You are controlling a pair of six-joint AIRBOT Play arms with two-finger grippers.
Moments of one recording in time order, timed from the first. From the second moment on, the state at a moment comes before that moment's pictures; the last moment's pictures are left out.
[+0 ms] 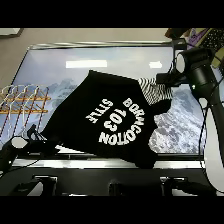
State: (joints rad) left arm 0.14 -0.85 0.34 1.03 -0.95 -1.85; right arm 0.22 -1.45 1.70 -1.85 1.38 1.84
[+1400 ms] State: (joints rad) left arm 0.18 -1.60 1.59 1.14 -1.10 -1.80; right arm 0.11 -1.34 1.57 -1.94 1.42 1.80
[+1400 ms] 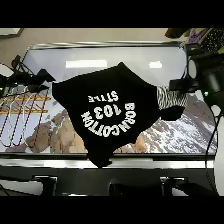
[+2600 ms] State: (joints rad) left arm -0.25 -0.85 0.41 0.91 -1.01 -1.96; right arm 0.07 -1.29 0.75 -0.98 1.09 1.54
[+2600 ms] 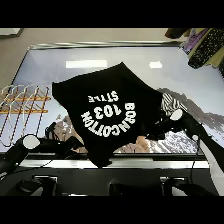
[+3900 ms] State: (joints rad) left arm -0.29 -1.09 0.67 0.84 -0.66 -1.82; right arm 0.09 -1.19 0.90 -0.95 0.88 1.57
